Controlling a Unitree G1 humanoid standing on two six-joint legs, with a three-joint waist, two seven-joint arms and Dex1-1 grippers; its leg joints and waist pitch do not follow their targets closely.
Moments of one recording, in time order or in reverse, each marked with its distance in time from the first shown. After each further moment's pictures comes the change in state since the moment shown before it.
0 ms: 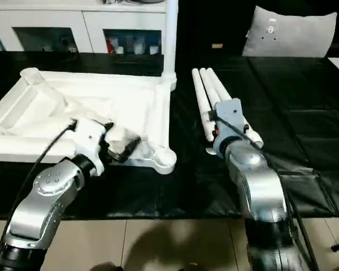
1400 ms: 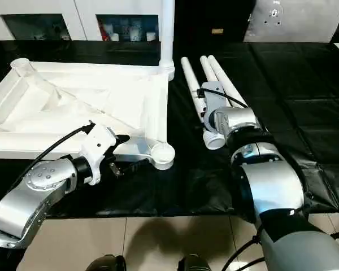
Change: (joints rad) left arm -0.041 0.187 -0.084 -0.132 -0.036 0.202 -0.188; right arm -0.684 -0.017 -0.014 1.273 -0.038 -0.249 0.183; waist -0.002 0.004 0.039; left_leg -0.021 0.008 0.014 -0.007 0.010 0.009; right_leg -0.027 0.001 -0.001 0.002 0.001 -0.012
